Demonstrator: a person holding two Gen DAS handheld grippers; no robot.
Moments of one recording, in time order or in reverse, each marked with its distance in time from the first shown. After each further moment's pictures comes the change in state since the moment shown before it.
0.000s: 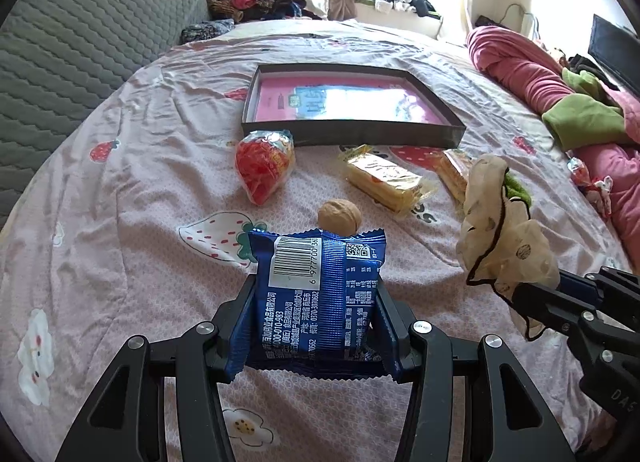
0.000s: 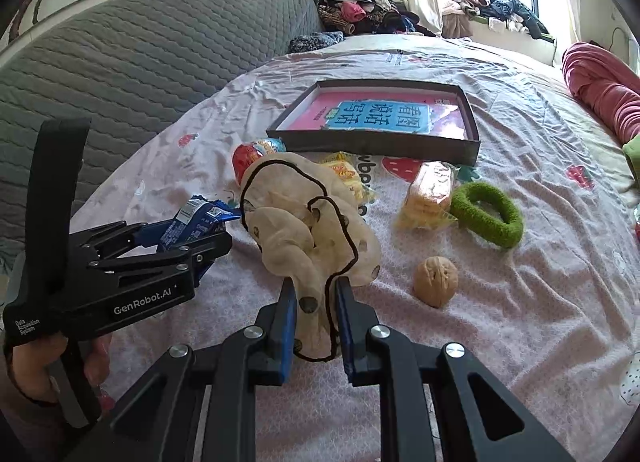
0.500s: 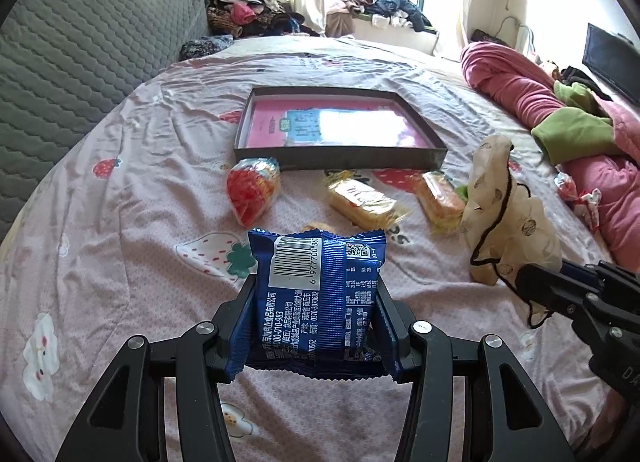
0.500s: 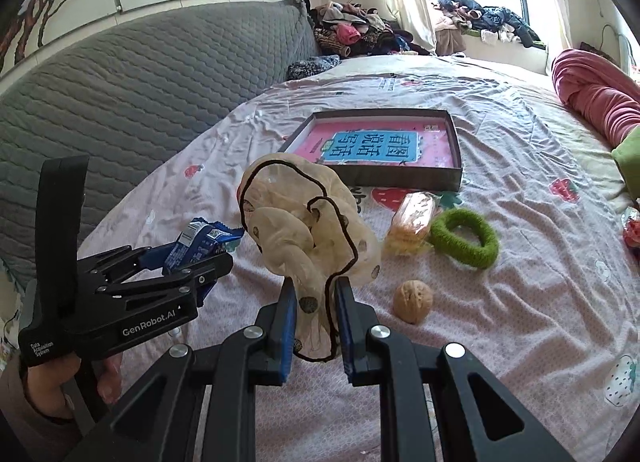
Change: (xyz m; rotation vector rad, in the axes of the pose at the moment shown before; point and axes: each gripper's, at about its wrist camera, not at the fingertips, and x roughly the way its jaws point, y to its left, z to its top) left arm -0.024 -0.015 0.008 -0.009 -0.056 -0.016; right arm -0.031 -0.012 0.011 0.034 -0.077 0.014
